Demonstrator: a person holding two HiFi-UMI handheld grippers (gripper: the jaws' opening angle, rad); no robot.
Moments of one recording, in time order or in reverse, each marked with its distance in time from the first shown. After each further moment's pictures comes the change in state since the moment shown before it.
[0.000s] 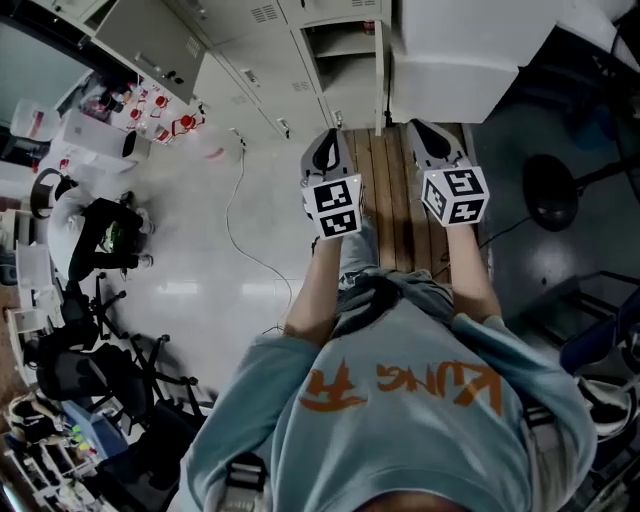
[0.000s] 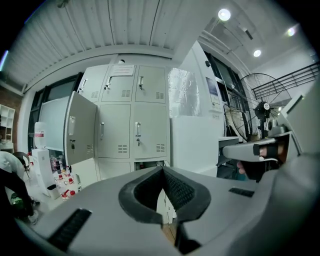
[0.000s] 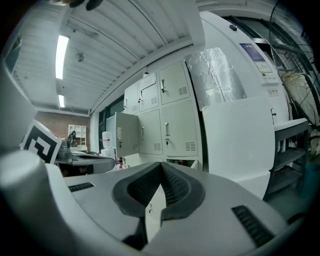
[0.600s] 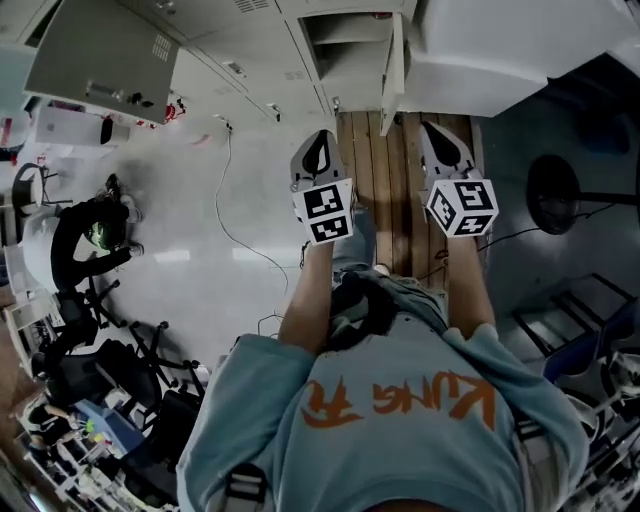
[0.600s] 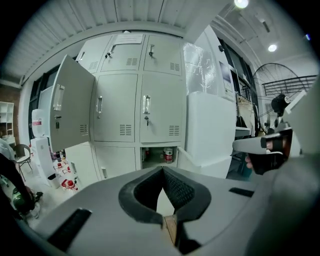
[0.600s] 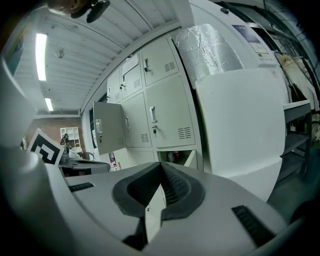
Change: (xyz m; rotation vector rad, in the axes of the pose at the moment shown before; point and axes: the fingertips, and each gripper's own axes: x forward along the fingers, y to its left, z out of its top) left arm 0.150 0.073 -0.042 -0.054 0.171 0.013; right arm 0.145 -0.065 -0.025 0.100 0.107 -0.040
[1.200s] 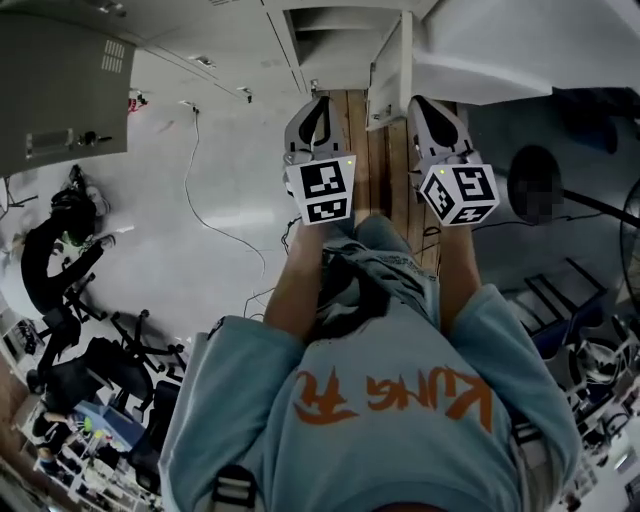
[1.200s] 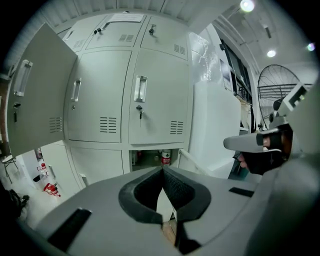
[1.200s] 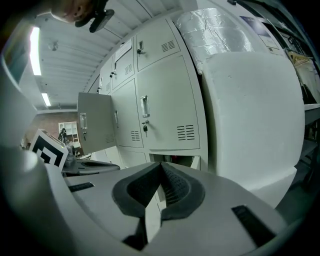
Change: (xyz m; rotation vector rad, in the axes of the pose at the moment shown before) left arm 0.142 0.020 0.032 0.008 0.024 -0.103; right arm 0.132 -0.032 0.031 -0.019 0.058 -0.005
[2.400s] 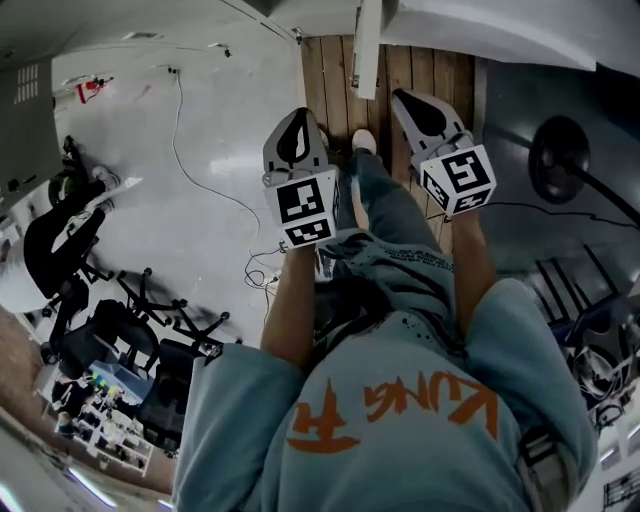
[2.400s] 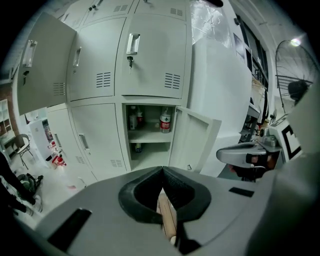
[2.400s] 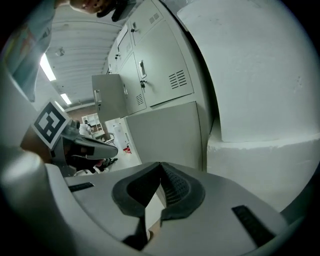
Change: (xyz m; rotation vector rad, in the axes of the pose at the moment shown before) left arm 0.031 -0.075 -0.146 -0.055 0.271 0.093; right arm 0.011 -0.086 -0.181 -0.020 0.211 0.255
